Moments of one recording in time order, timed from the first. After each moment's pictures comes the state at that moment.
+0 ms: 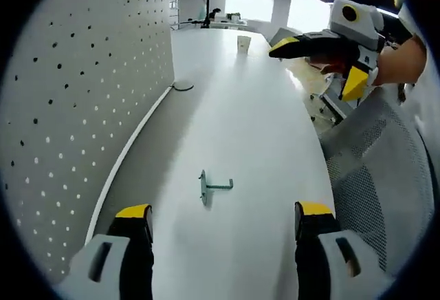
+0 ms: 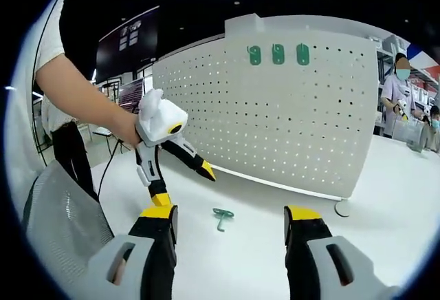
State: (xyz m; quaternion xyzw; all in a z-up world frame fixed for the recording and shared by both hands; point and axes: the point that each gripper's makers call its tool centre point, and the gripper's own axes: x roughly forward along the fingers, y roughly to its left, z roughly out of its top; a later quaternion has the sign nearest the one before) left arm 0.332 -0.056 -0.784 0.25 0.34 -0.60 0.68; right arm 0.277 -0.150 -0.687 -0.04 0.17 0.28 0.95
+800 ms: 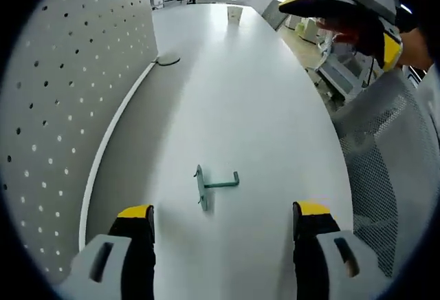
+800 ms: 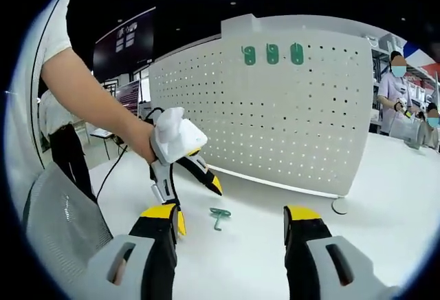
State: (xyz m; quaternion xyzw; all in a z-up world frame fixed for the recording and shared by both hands) left arm 0.337 -0.071 -0.824 0.31 0.38 -0.60 0.64; right arm 0.277 -0.157 -0.688 -0.03 0.17 0.27 0.95
